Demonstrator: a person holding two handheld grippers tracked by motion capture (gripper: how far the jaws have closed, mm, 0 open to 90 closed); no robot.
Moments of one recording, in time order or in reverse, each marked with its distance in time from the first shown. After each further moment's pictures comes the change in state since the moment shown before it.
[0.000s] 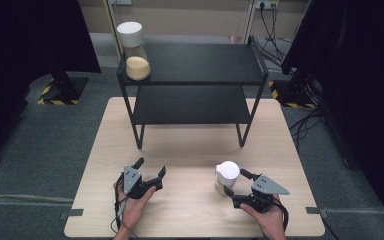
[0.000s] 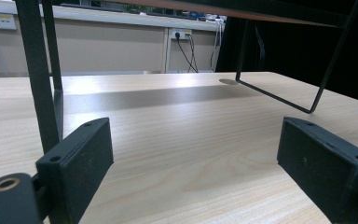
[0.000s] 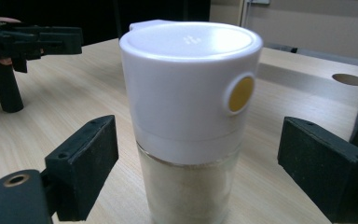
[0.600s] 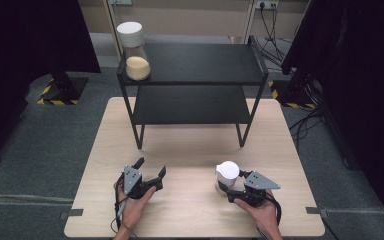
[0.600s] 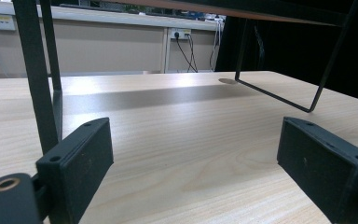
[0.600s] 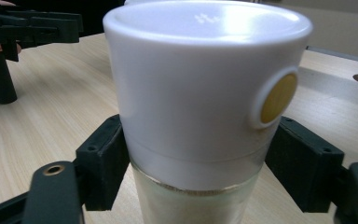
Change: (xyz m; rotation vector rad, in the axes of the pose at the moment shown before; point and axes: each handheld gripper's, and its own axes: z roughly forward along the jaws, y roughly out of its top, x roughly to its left) left arm 0.000 0.001 0.000 0.004 -0.003 0.008; right arm -0.007 -0.001 0.022 0.015 0.030 -0.033
